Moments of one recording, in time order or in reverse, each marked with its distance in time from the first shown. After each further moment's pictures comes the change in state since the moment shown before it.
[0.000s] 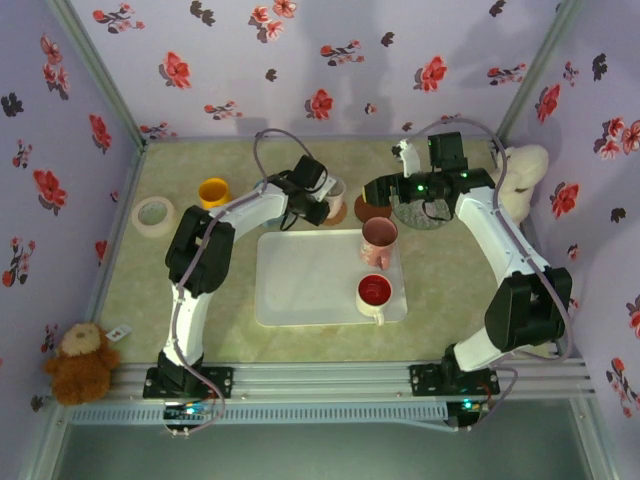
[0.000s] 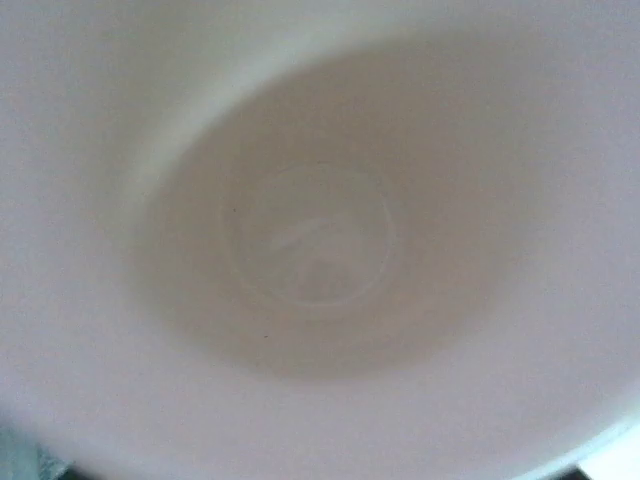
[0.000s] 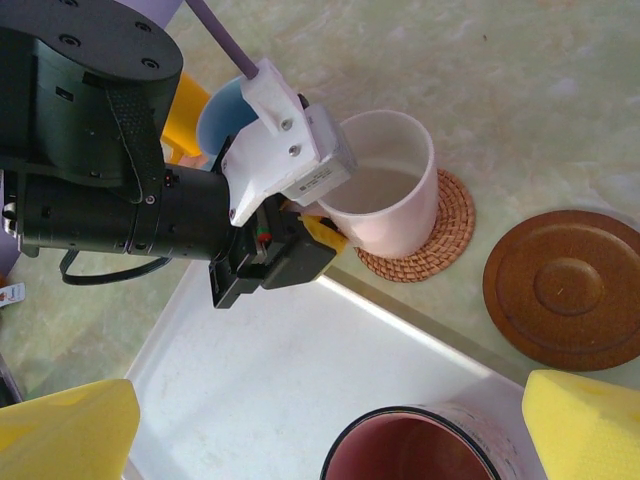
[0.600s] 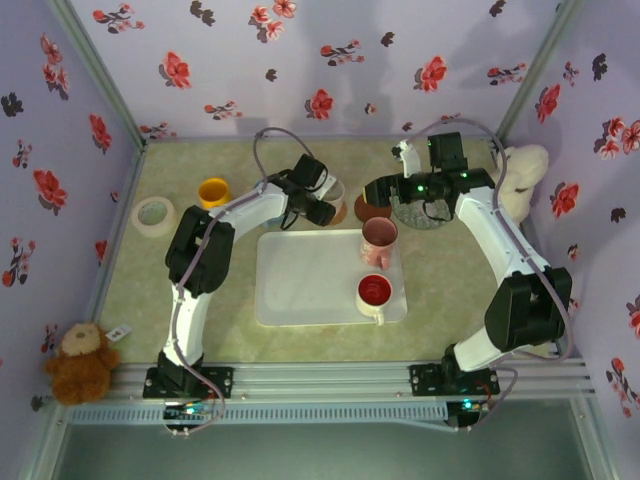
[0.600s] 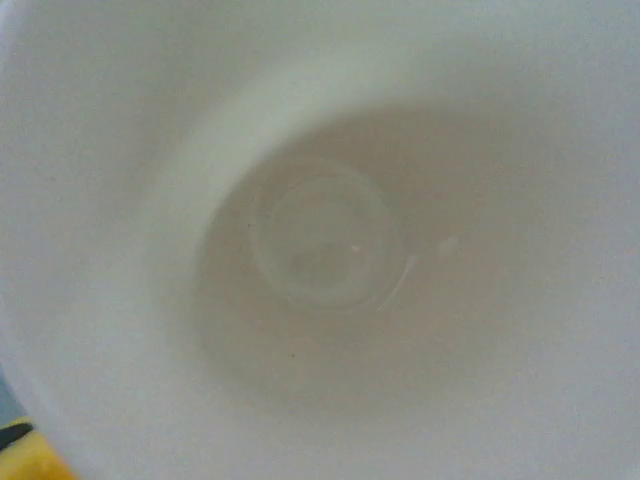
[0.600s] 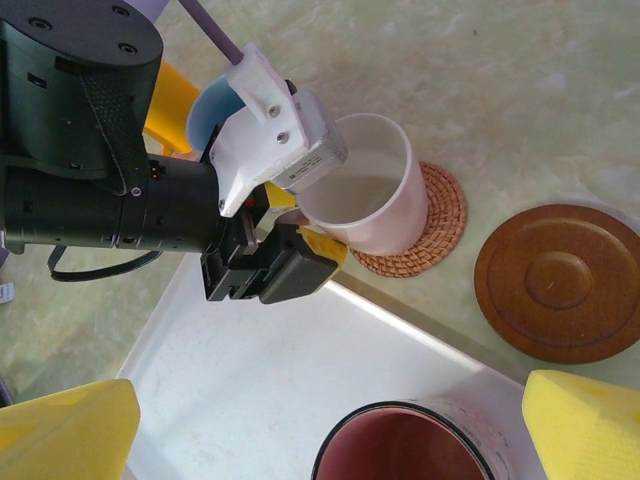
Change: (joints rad) left arm 0.000 0.000 0.003 0.008 -0.018 0.004; right arm 0.002 0.000 0.000 -0.008 0.020 -0.003
